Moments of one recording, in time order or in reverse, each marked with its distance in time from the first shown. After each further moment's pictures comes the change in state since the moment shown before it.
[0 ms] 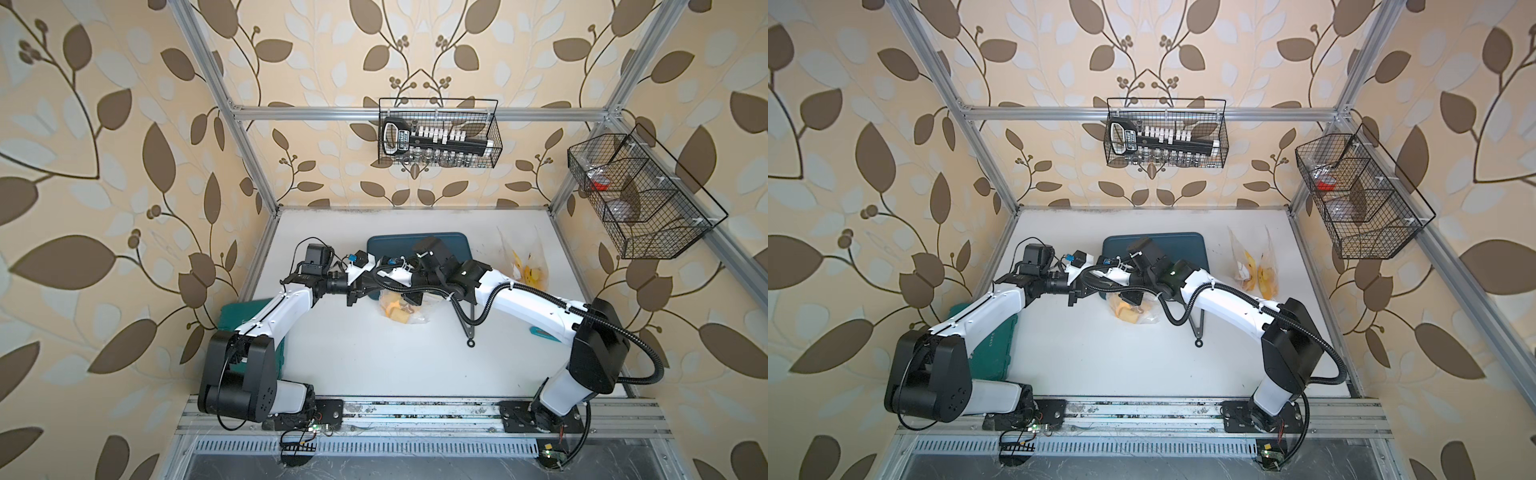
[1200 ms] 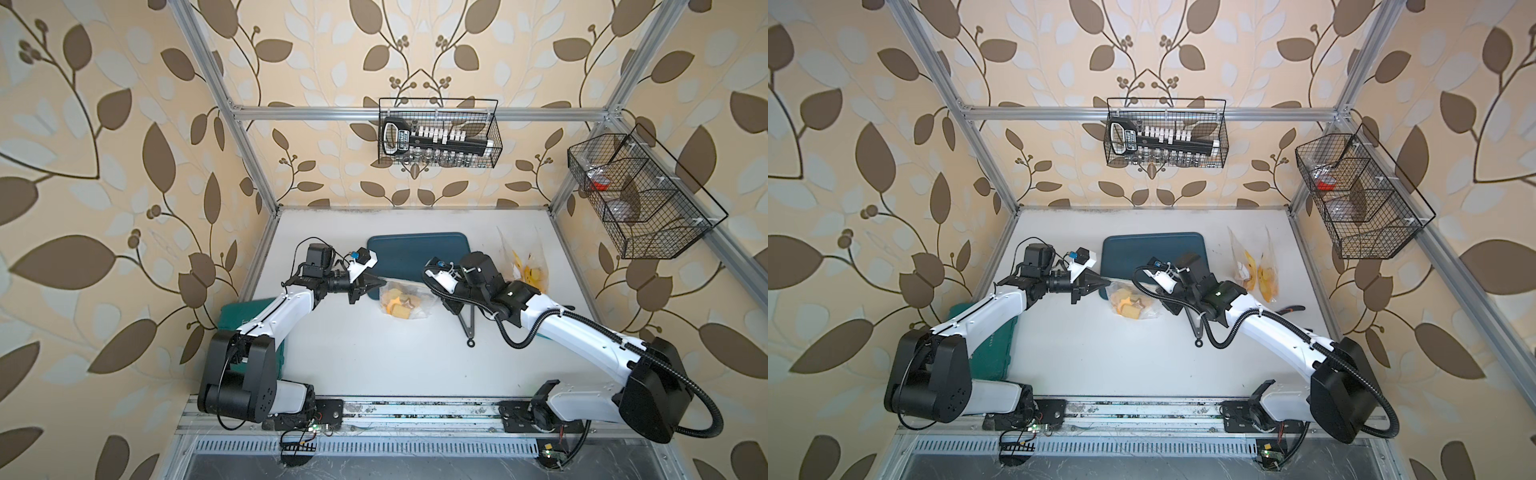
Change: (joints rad) left arm 0.001 -0.001 -0.027 0.114 -0.093 -0.128; right arm -0.158 -0.362 -0.411 0.043 0.158 0.175
